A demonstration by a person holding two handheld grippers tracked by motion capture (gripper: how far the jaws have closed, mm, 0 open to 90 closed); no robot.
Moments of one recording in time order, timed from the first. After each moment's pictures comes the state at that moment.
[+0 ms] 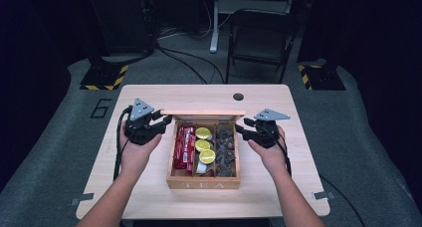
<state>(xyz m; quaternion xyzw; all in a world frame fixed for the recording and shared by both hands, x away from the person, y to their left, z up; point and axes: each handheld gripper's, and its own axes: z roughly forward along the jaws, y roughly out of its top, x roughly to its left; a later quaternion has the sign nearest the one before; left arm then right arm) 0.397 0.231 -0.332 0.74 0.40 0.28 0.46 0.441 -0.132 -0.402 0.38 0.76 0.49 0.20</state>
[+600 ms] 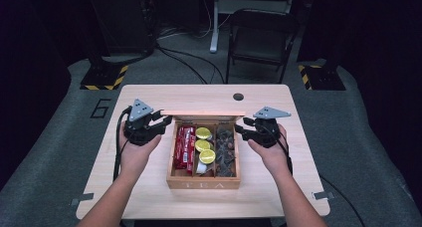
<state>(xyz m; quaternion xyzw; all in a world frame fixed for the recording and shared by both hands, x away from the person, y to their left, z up) 0.395 0.232 -0.334 0.74 0.40 0.27 0.46 0.428 -0.126 -0.377 0.38 0.77 0.48 0.20</state>
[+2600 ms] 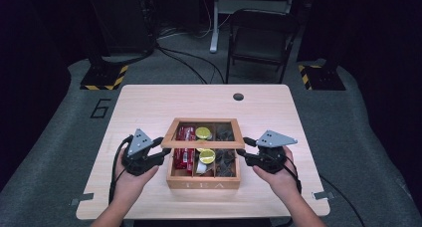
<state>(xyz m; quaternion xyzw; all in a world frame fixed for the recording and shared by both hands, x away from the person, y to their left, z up) 0.345 0.240 -0.383 0.78 0.36 0.25 0.44 0.361 -0.132 -0.386 0.30 0.80 0.48 0.21</state>
